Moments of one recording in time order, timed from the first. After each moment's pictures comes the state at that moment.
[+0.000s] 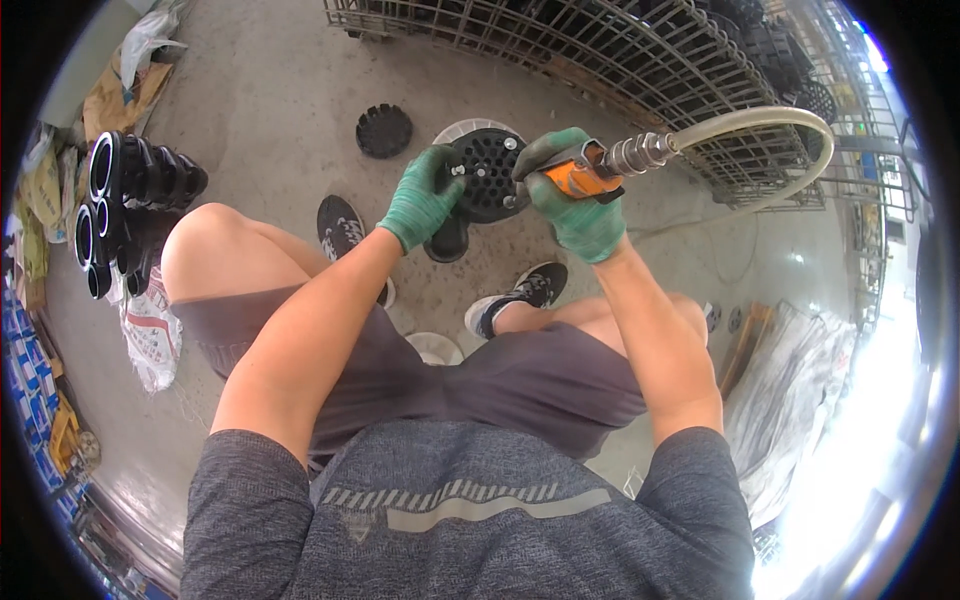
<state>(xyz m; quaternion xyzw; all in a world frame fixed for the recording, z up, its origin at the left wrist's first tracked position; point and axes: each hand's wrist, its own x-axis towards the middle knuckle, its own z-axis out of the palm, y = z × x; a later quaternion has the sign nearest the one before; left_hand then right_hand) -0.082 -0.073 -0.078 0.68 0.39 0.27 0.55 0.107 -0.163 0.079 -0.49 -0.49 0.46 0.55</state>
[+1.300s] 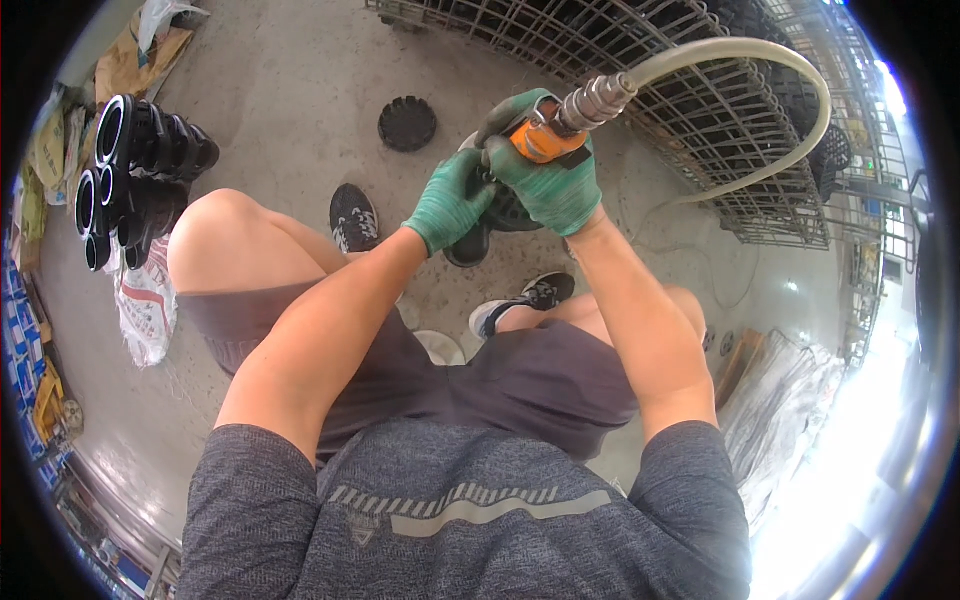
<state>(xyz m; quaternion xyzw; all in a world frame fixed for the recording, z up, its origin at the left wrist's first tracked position) -0.076 -0.074 -0.078 0.65 0.35 0.37 0.56 0.056 -0.092 0.079 -0.48 -0.54 0.44 0.54</state>
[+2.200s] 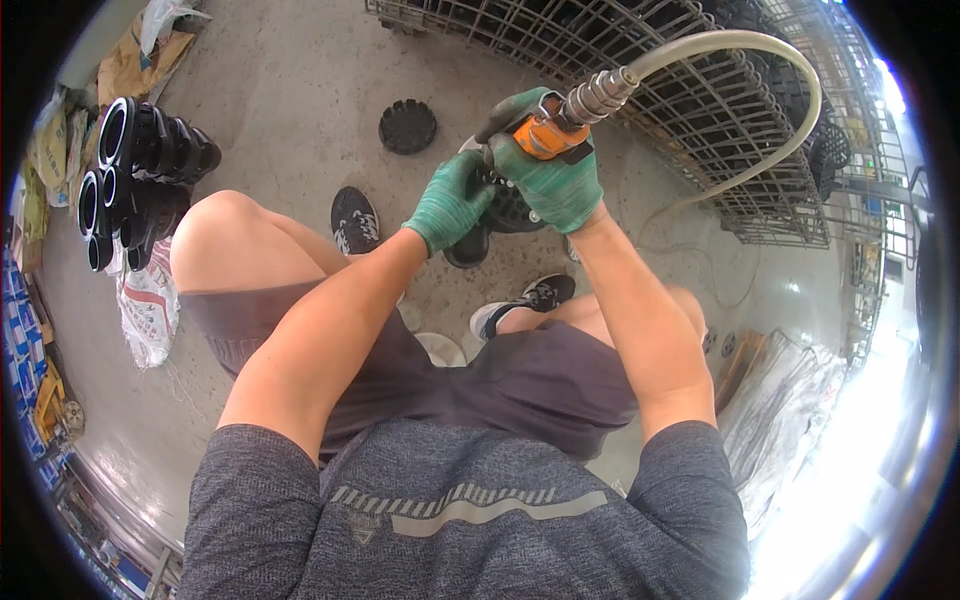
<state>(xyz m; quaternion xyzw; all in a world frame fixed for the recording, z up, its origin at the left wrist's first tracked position) -0.075 -0.074 -0.079 0.64 0.35 0.37 0.57 0.056 -0.092 0.080 -0.46 -0.51 0.45 0.57</state>
